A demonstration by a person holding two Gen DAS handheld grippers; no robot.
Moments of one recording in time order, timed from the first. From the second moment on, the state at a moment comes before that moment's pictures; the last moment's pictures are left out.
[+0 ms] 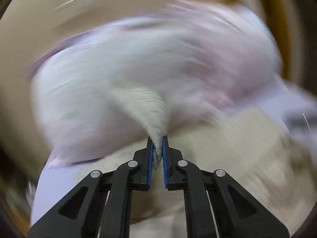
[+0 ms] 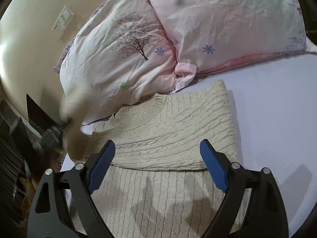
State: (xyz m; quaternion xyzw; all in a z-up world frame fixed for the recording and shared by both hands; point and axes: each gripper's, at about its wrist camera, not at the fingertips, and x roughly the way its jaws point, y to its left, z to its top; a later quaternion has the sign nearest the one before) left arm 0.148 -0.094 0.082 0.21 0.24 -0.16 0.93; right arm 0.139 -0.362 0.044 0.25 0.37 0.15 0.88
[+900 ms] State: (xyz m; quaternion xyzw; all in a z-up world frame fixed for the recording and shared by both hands) left arm 0.047 0.053 0.014 0.02 0.43 -0.16 0.89; right arm 0.169 -0.350 0.076 0.21 0.35 0.03 0.91
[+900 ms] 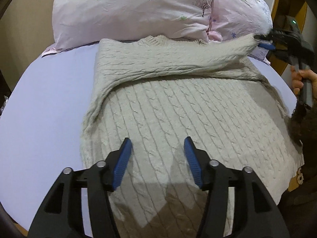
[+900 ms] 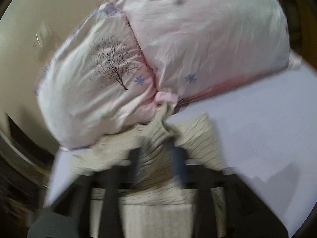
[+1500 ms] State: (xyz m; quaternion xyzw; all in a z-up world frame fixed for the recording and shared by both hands) left arm 0.028 0.084 0.022 -0.05 0.41 -0.14 0.90; right arm 0.183 -0.382 -0.024 0.32 0.45 0.04 0.83
